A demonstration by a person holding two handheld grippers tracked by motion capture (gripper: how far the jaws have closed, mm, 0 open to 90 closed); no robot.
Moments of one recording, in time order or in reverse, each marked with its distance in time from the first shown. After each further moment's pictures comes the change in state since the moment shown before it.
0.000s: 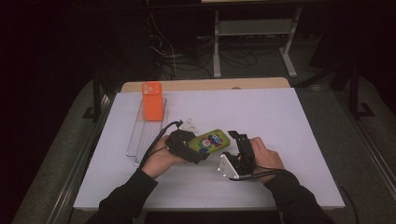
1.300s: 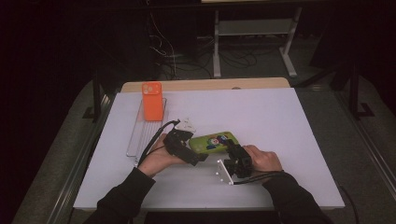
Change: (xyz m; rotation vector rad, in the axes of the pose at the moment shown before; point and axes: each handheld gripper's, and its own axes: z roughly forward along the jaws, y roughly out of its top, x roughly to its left) left arm 0.005 -0.004 -0.007 -0.058 -0.030 -0.010; right arm 0.012 0.002 0.002 0.036 -0.048 -0.104
